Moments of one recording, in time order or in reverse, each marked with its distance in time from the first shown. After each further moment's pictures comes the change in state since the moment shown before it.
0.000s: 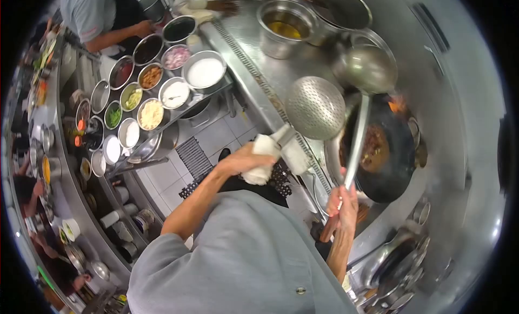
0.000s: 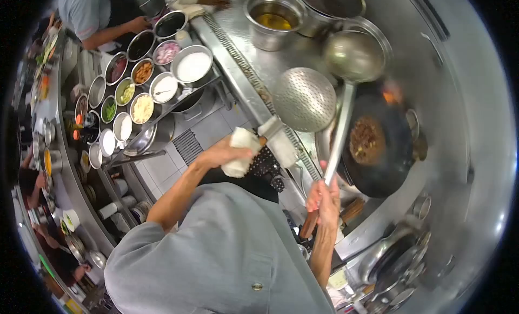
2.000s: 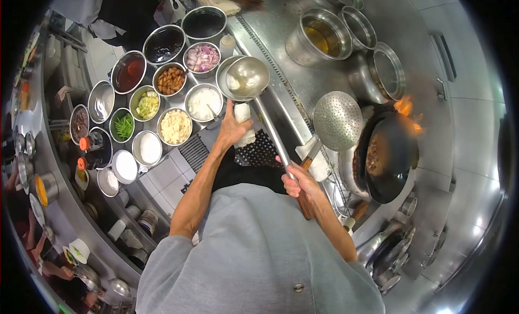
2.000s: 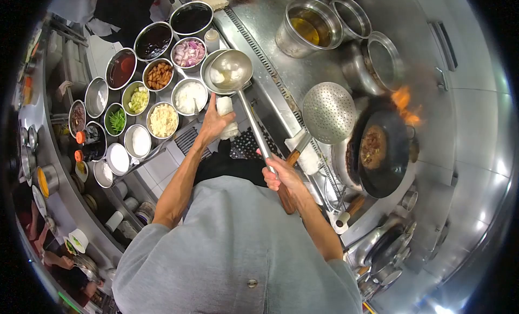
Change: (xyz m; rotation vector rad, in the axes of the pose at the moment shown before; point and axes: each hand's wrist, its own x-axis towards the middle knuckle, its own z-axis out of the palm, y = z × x) left_hand -0.018 0.051 -0.198 0.272 0.695 0.228; right_hand 0.107 0.105 0.192 -0.082 -0.356 0.725
